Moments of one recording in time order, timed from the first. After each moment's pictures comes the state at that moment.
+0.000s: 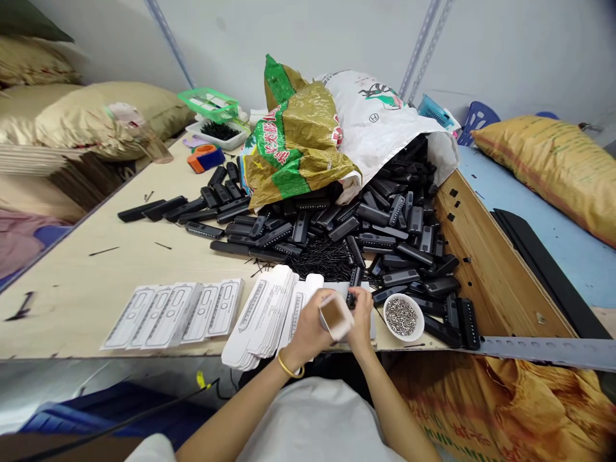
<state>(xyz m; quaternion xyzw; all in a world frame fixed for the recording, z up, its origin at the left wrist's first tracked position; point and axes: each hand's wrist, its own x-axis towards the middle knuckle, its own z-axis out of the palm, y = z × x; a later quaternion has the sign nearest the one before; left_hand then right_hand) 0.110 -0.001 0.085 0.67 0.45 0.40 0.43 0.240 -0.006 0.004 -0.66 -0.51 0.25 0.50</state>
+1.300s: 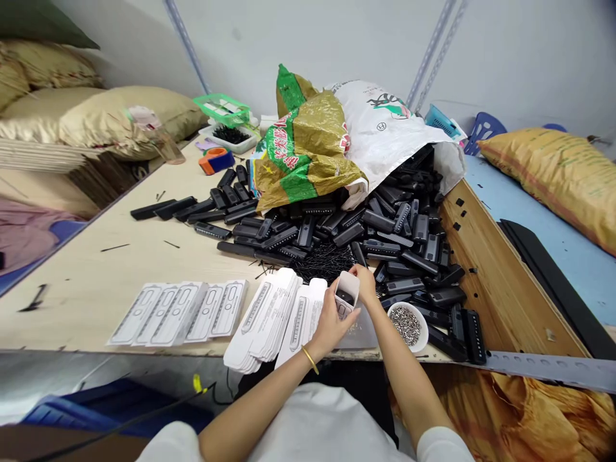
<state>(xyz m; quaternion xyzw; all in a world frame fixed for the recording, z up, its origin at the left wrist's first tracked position) 0.149 0.012 0.038 0.57 0.48 0.46 0.48 0.273 0.104 0.028 -0.74 -0.61 0.23 0.16</state>
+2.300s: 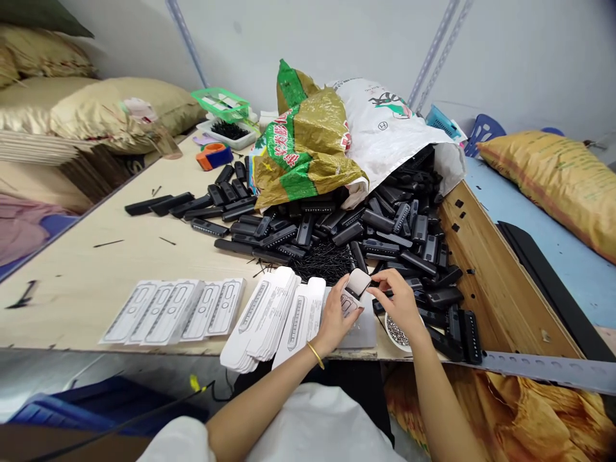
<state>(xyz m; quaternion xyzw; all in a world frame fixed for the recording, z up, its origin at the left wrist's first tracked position) 0.159 0.017 0.035 0.63 0.45 0.46 0.42 0.315 0.033 0.113 -0.54 -0.72 0.20 0.37</state>
